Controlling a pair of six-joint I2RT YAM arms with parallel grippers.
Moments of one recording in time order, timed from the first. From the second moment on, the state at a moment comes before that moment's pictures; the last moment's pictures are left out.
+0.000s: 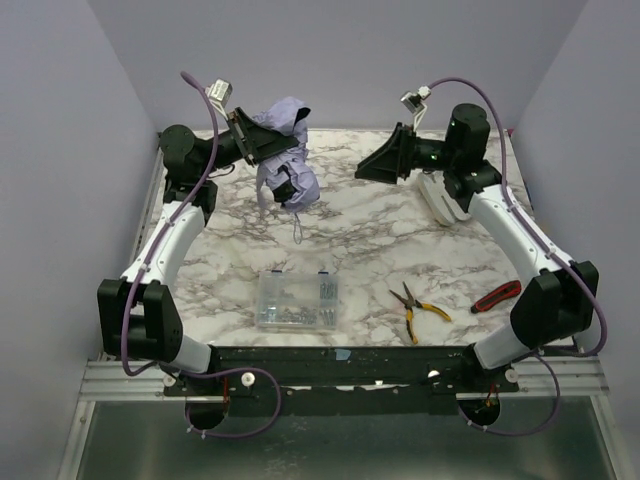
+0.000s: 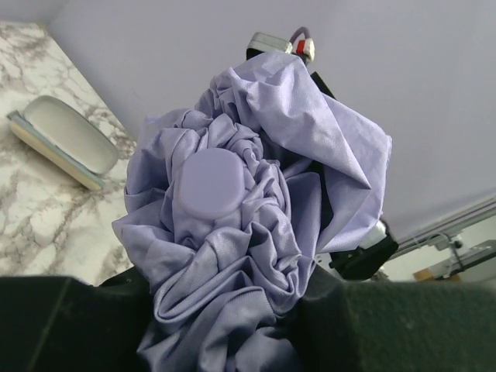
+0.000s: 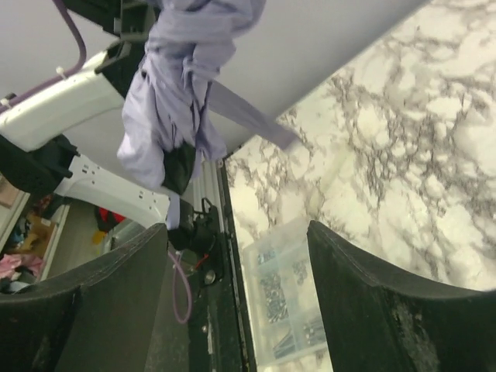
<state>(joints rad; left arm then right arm) -0.13 1.45 1.21 0.64 0.99 -1.30 0.30 1.56 1.40 0.12 -1.13 0.60</state>
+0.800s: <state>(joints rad) -0.22 1.47 1.21 0.56 0.99 -1.37 0.58 1.61 1.49 0.02 -0.99 0.44</state>
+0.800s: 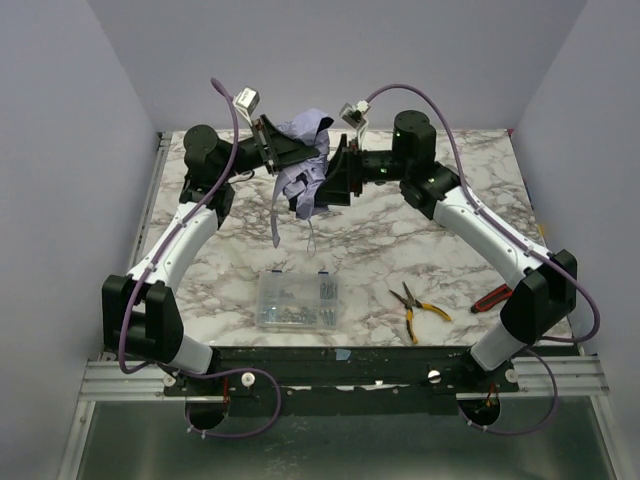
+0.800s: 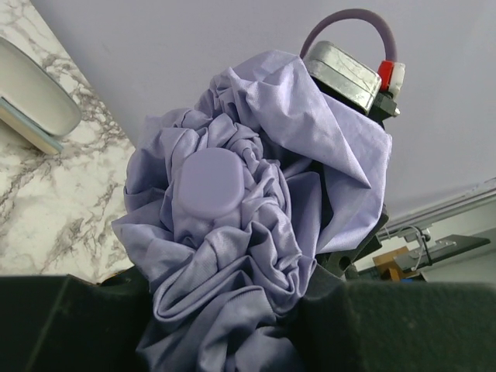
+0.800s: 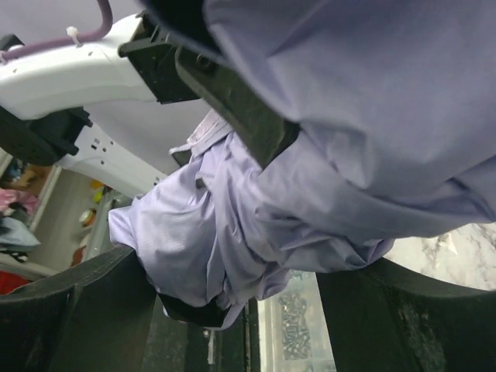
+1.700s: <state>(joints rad) -0.15 1.41 1.36 0.25 0.95 -0.83 0.48 1.65 1.44 0.27 -0.99 0.77</state>
